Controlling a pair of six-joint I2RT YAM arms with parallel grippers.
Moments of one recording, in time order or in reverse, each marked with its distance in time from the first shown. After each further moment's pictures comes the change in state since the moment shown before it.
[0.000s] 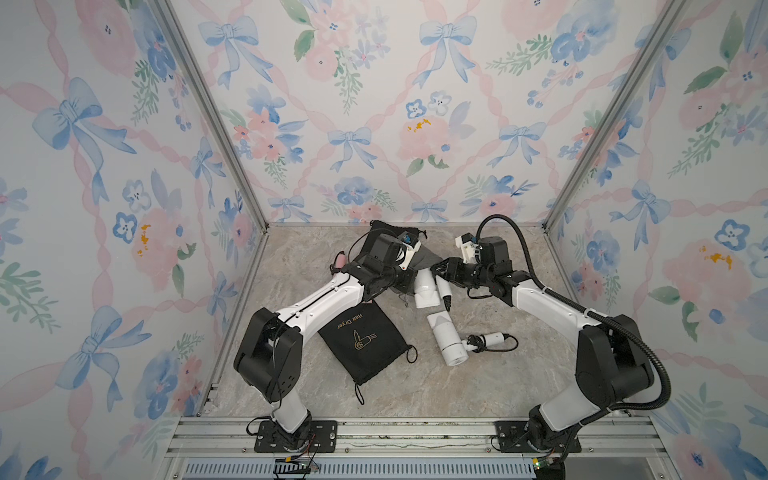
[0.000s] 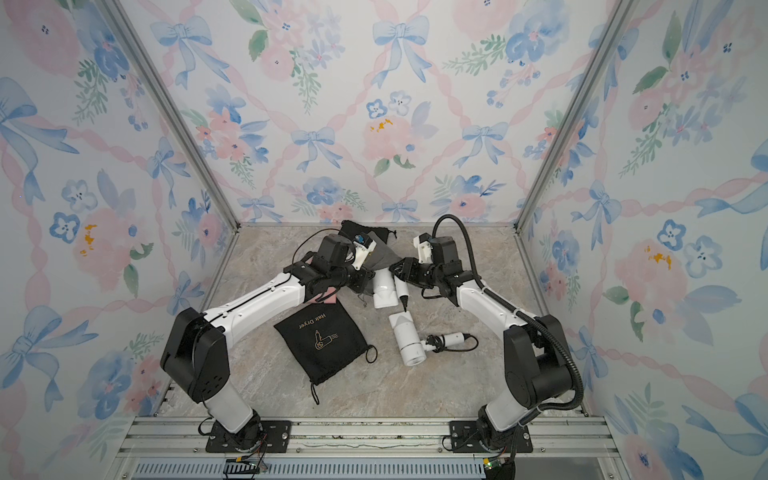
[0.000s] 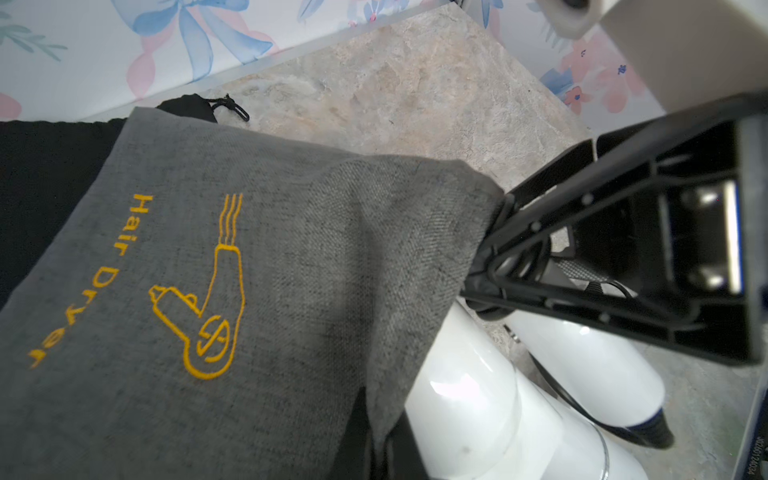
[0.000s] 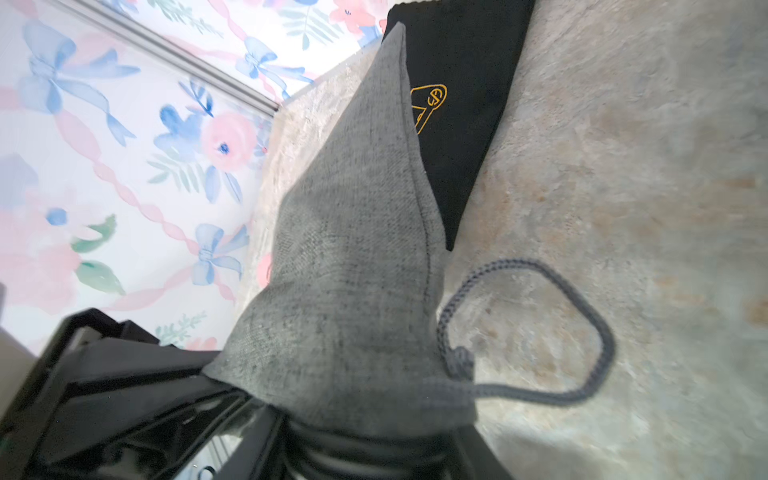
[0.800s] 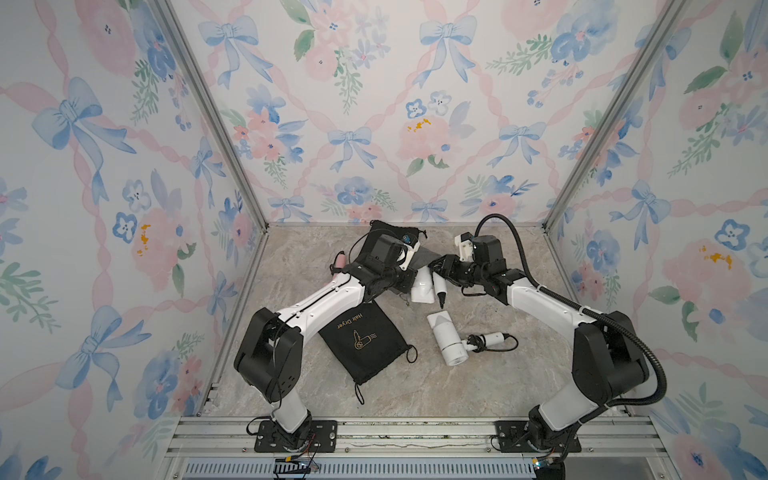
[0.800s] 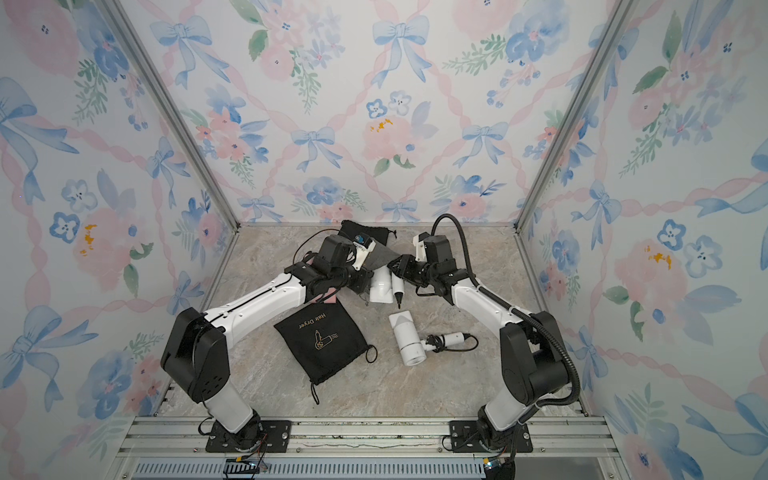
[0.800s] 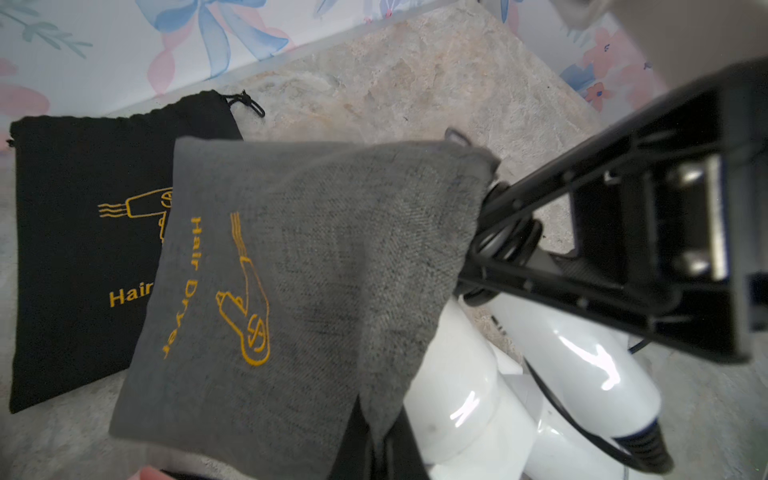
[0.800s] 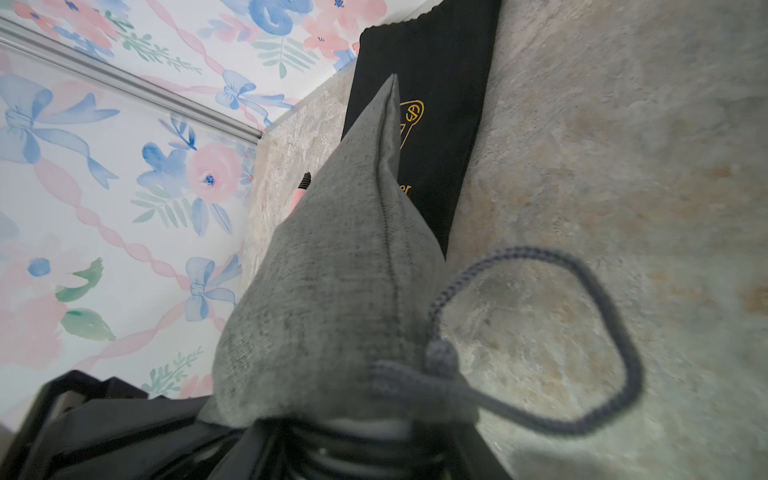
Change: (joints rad) left arm -0.009 0.001 0.023 -0.004 -0.040 -0.005; right arm 0.063 0.039 0.068 -0.064 0.134 0.026
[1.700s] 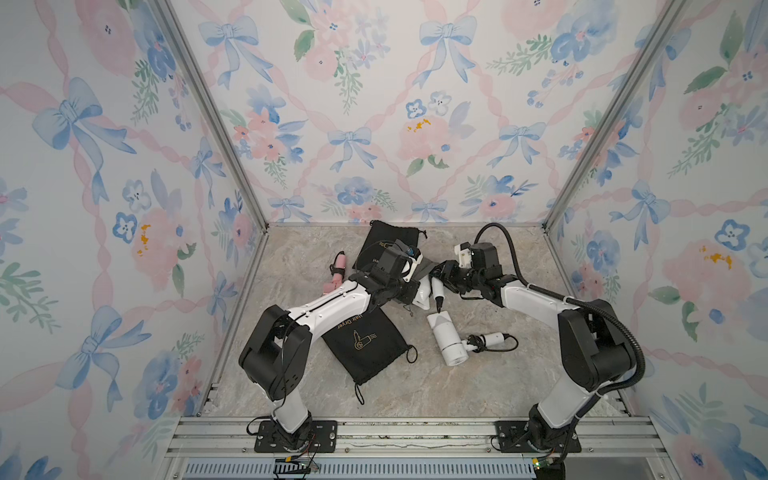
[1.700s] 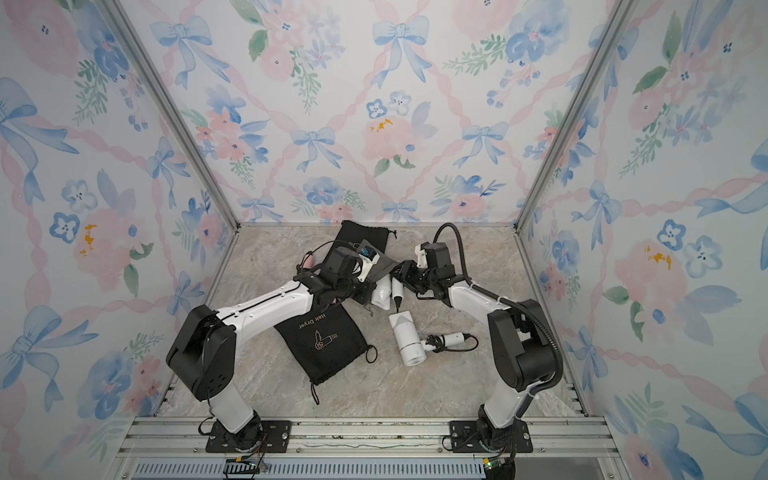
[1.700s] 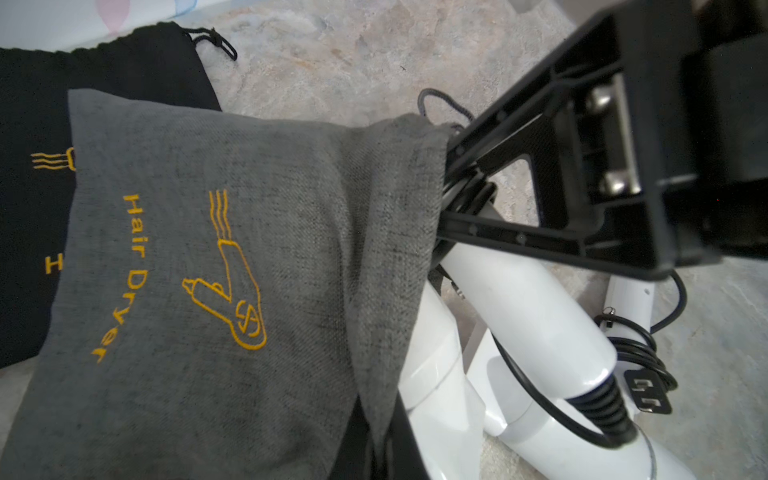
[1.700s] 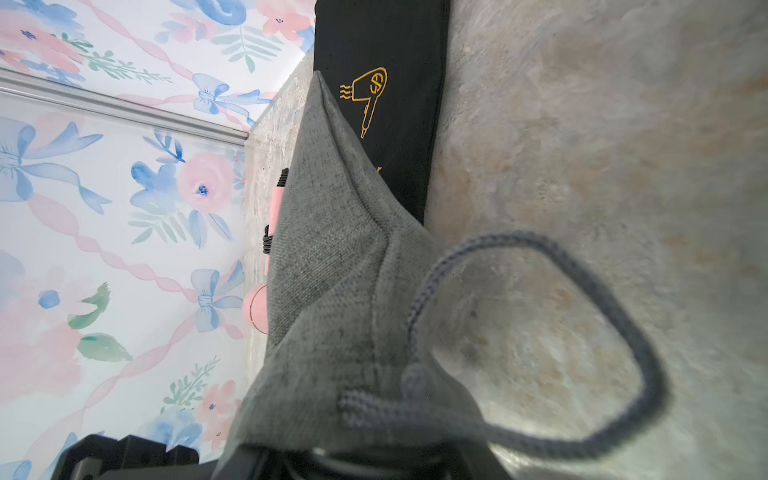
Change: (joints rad) left arm -0.039 0.017 -0.122 0.066 -0.024 -0.029; right arm -0.048 0.087 -0.093 0.180 -0.081 0.164
